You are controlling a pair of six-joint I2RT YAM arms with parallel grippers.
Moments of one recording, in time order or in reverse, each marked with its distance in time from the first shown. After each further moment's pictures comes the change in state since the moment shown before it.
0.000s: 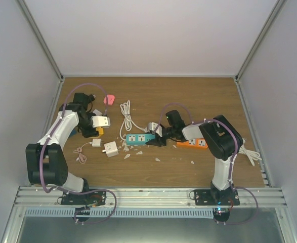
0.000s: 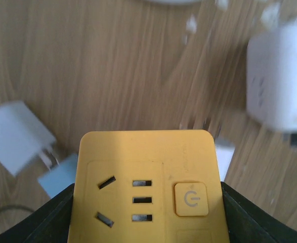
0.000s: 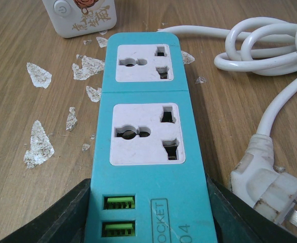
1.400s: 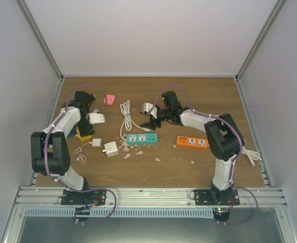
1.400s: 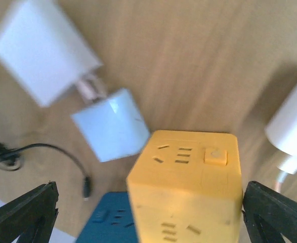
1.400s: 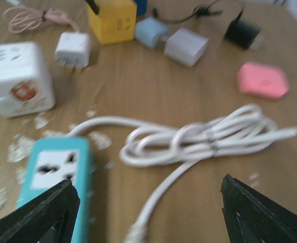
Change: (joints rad) left arm 0.024 0.125 -0.032 0.164 -0.396 -0.007; right arm -0.005 -0.025 0.290 -0.212 0.021 0.007
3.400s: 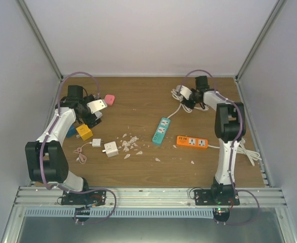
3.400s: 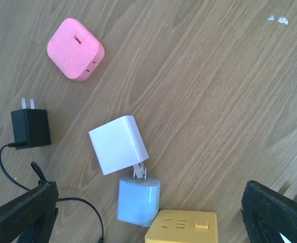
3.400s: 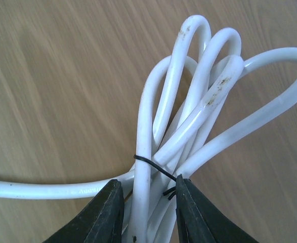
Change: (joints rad) left arm 0.035 -0.097 0.072 0.092 0.381 -0.260; right arm -0.405 0.323 0.497 -0.420 0.463 -0.239
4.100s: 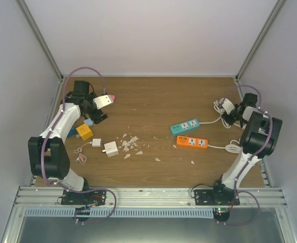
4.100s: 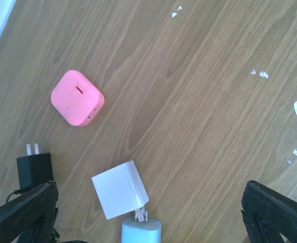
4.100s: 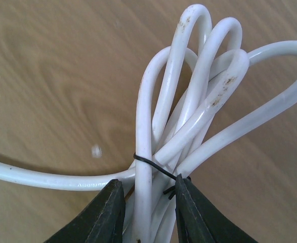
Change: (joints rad) left arm -0.077 0.051 0.078 0.003 0.042 -0.039; right arm -0.499 -0.285 -0.438 0.069 -0.038 -0.169
